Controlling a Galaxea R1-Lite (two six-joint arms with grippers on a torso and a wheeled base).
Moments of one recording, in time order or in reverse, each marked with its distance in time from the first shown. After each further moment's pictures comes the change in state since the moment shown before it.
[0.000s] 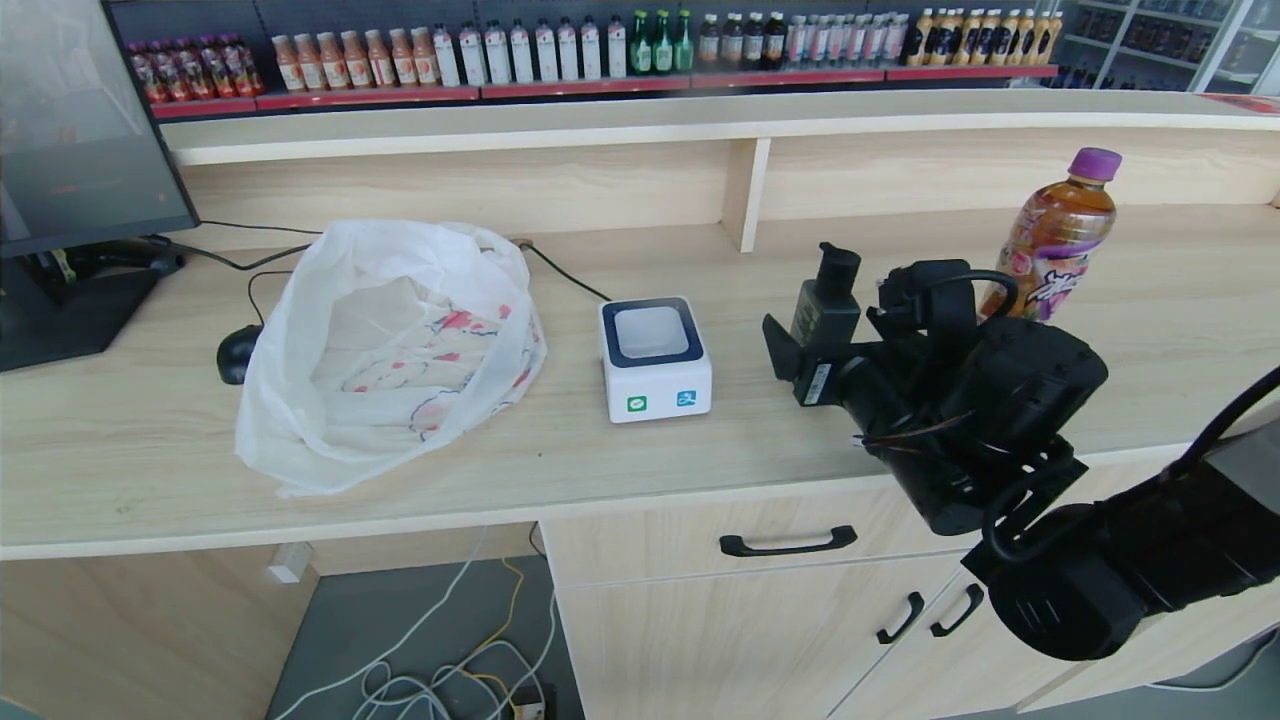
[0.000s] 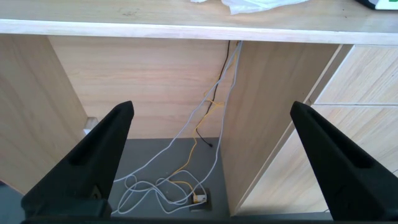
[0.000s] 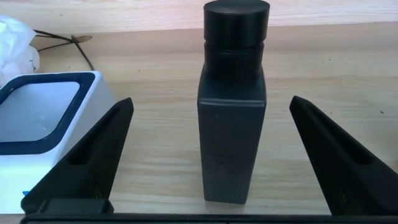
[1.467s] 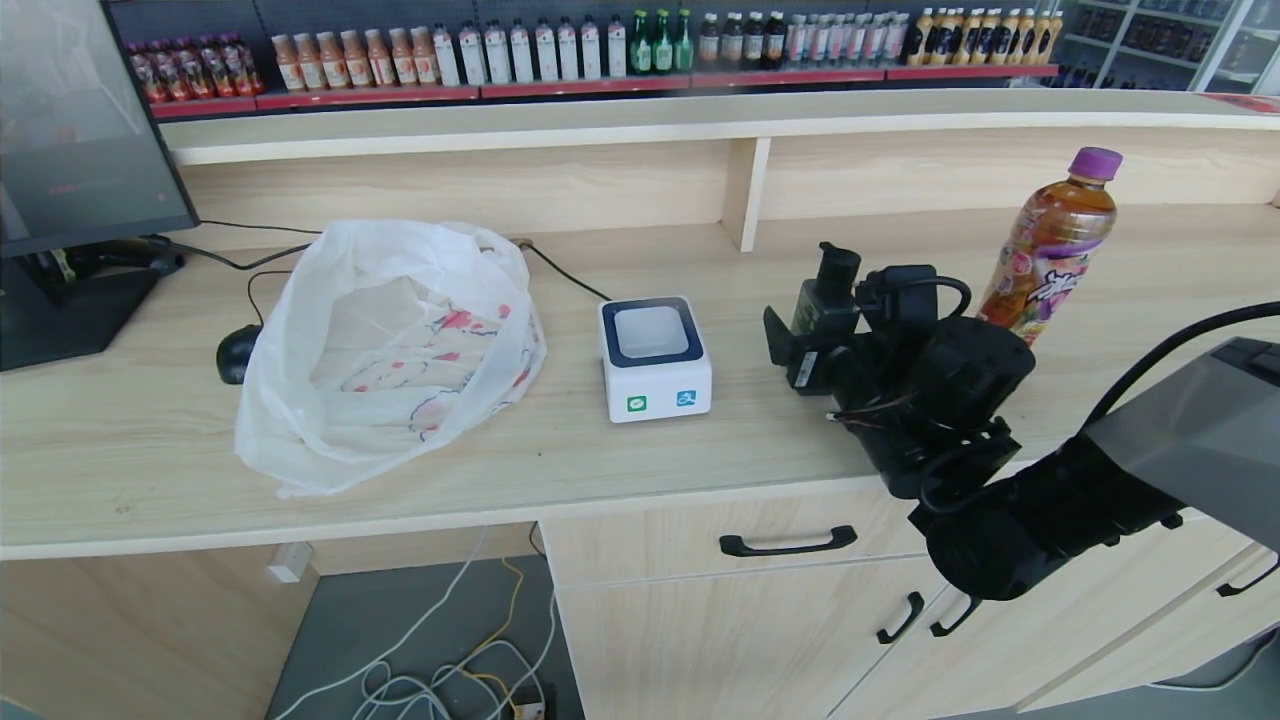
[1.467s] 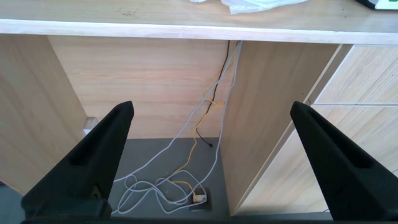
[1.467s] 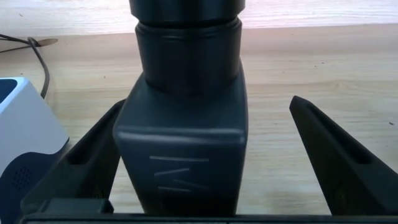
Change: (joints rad) left arm 0.000 0.000 0.000 0.000 0.000 0.000; right arm -0.085 0.158 -0.156 -0.038 0.034 -0.013
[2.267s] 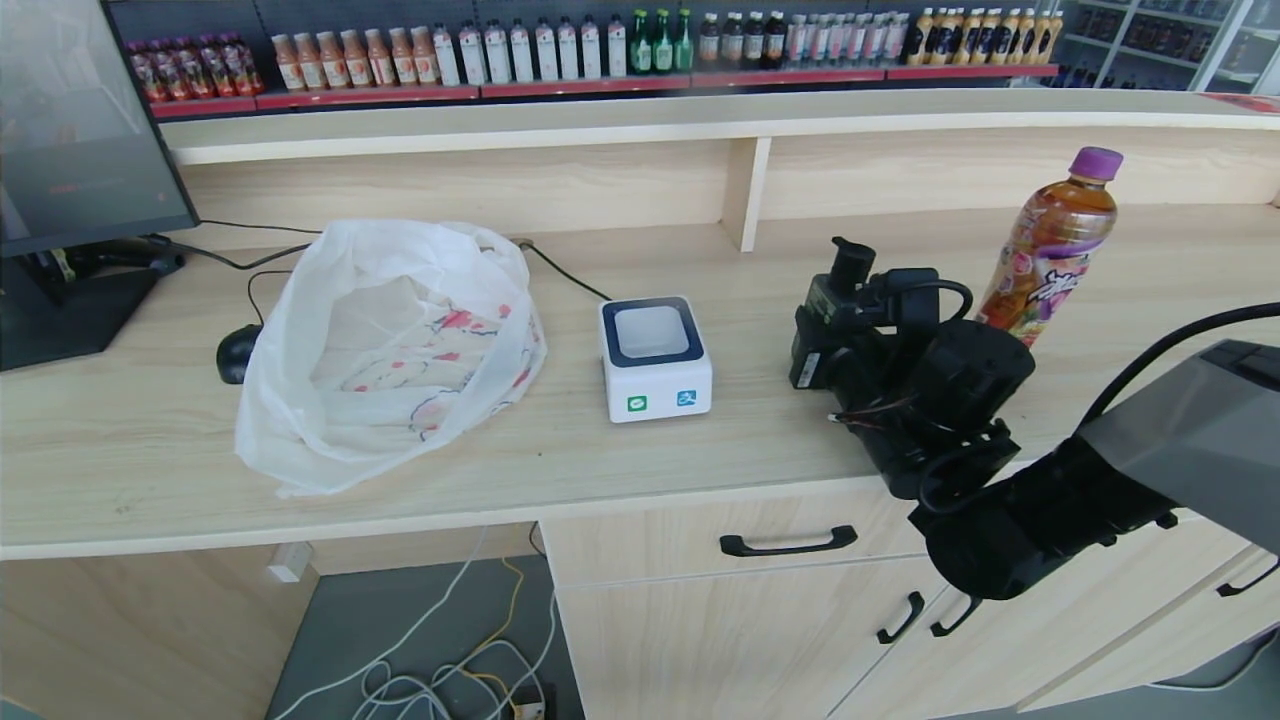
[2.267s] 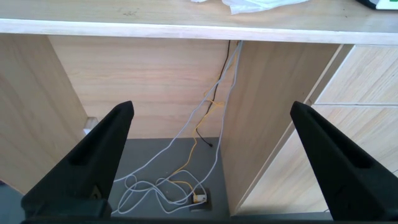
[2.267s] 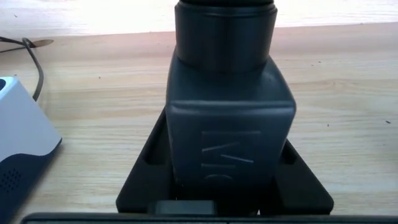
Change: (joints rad) left arm 0.000 0.000 0.000 0.000 0.000 0.000; right arm -0.011 0.011 0.001 -0.016 0.002 0.003
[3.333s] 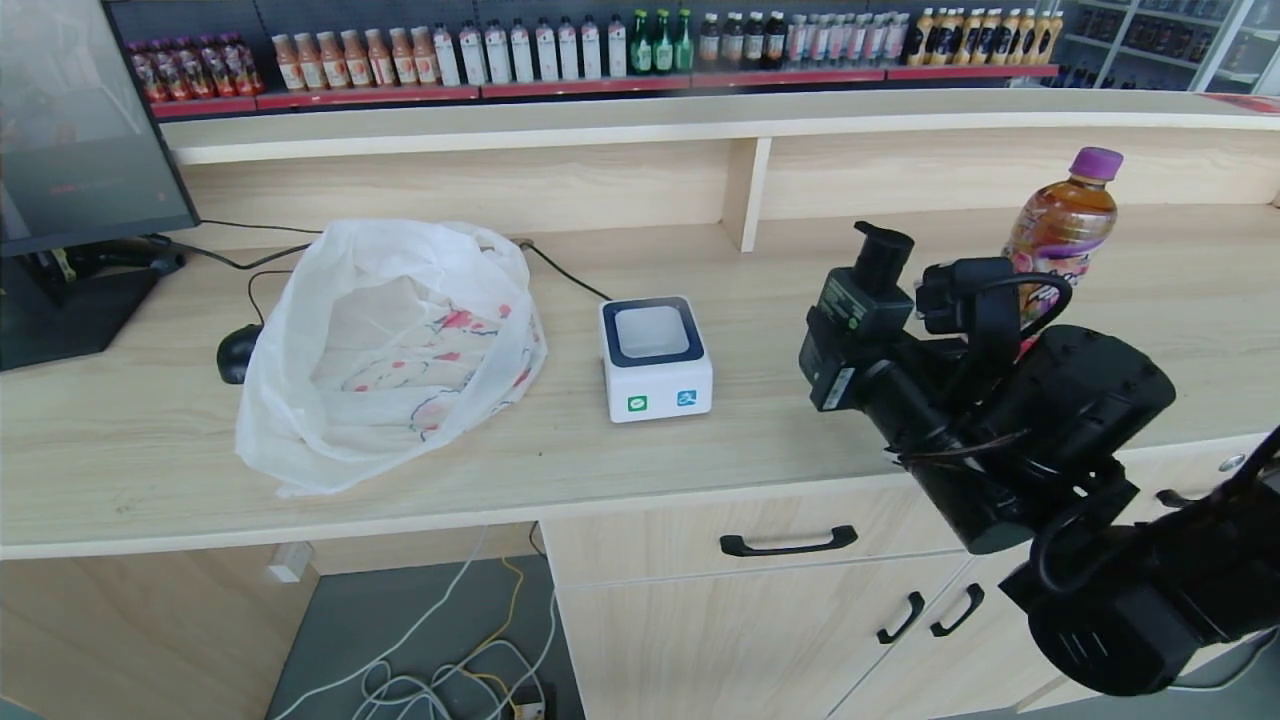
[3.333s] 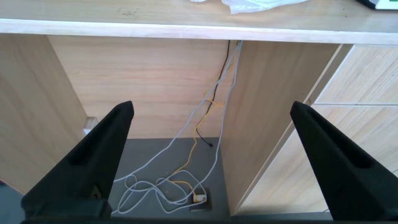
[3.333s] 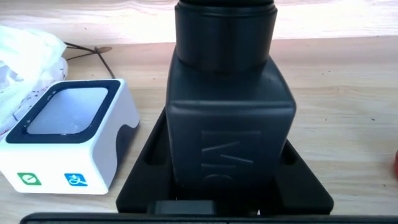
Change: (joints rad) left arm 0.000 0.000 0.000 0.000 0.000 0.000; right arm 0.110 -0.240 0.257 -0.026 -0.003 0.004
